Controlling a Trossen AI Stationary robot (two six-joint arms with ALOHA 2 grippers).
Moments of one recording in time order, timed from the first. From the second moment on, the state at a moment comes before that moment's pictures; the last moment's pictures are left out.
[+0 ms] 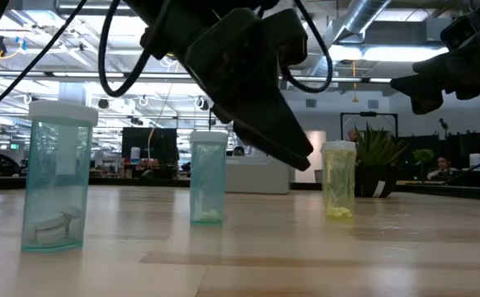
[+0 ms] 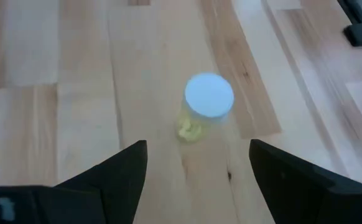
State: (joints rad) left arm -0.22 2.00 1.25 -0.01 0.10 -0.09; right arm 0.11 0.08 0.01 0.01 0.03 0.05
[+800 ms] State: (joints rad) left arm -0.20 2.10 1.31 0.10 0.15 -0.09; right arm 0.11 0.09 0.01 0.01 0.03 0.05
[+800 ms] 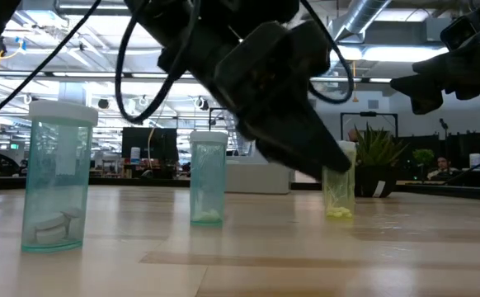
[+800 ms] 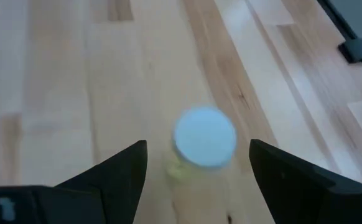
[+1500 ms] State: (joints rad) left arm -0.19 2.10 1.31 0.12 0.15 -0.11; right arm 0.11 0.08 0.01 0.01 0.03 0.05
